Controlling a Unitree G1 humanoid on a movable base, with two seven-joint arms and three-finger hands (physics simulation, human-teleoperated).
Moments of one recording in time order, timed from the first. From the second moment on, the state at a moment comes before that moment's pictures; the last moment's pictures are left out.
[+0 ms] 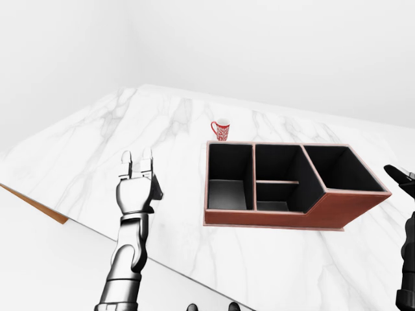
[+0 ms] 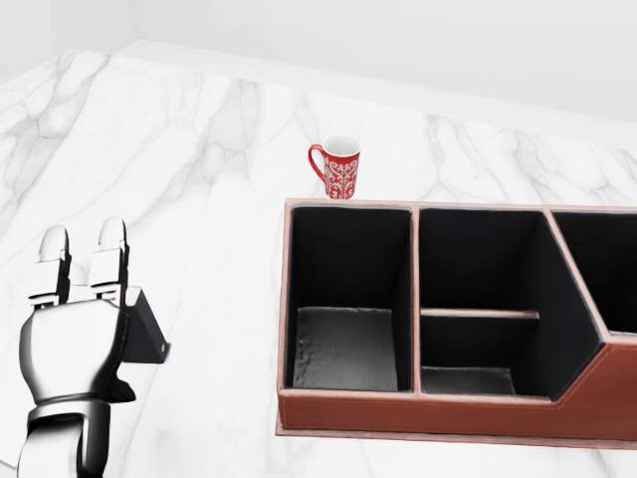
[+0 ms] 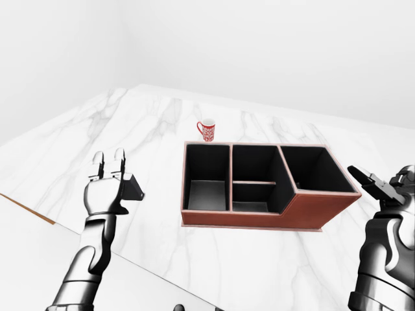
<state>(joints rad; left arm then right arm) -0.14 0.15 0.04 0.17 1.33 0.09 0.31 -0.17 -0.53 -0.67 0.24 0.64 -0.02 -0.19</state>
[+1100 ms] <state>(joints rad) -0.51 0.33 0.04 0.73 1.26 0.09 0.19 -0.17 -0.53 -0.67 0.25 0.63 -0.02 -0.19</state>
